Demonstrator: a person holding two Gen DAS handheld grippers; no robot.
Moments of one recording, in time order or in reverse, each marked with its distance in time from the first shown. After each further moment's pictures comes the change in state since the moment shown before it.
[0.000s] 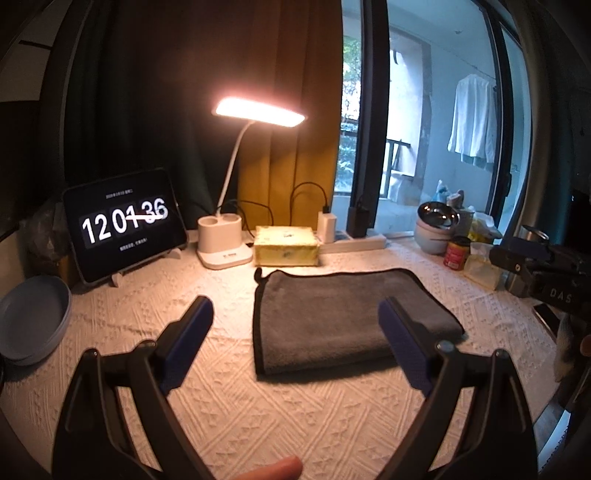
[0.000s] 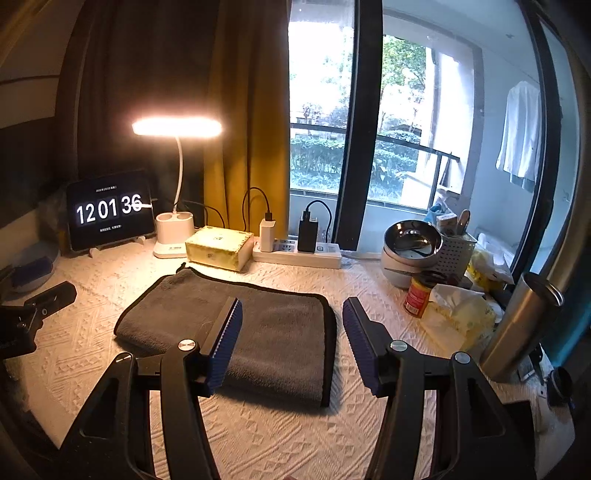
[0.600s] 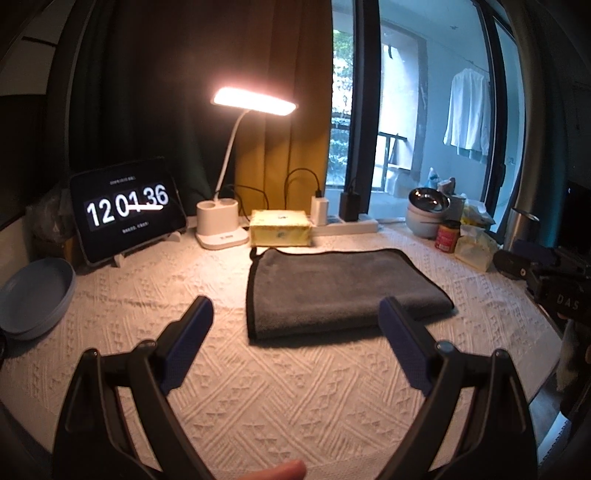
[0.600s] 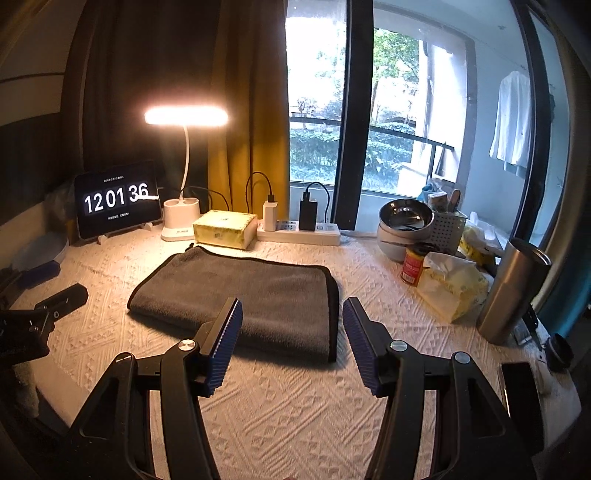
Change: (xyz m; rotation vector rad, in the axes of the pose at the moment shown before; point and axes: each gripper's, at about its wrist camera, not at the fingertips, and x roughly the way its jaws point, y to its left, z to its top) left arm -0.025 -0.013 -0.030 0.017 0.008 0.007; right arm -0.032 0.011 -0.034 0.022 0.022 -0.014
